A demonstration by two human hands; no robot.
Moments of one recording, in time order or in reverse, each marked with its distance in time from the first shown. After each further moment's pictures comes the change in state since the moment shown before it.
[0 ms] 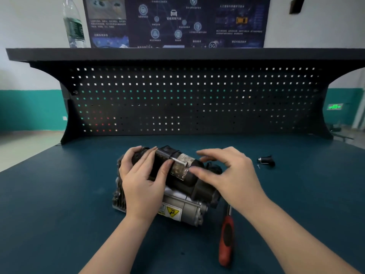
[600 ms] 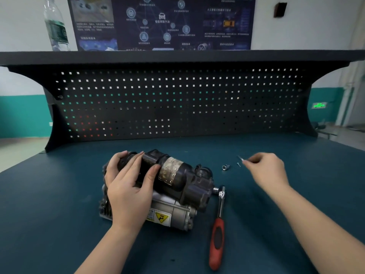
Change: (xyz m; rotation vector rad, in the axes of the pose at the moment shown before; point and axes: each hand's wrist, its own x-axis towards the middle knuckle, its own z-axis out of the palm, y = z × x) left_hand -0.001 0.003 -0.001 0.004 -0.006 0.004; right_hand 0.024 0.122 -0.047 -0.267 0.157 0.593
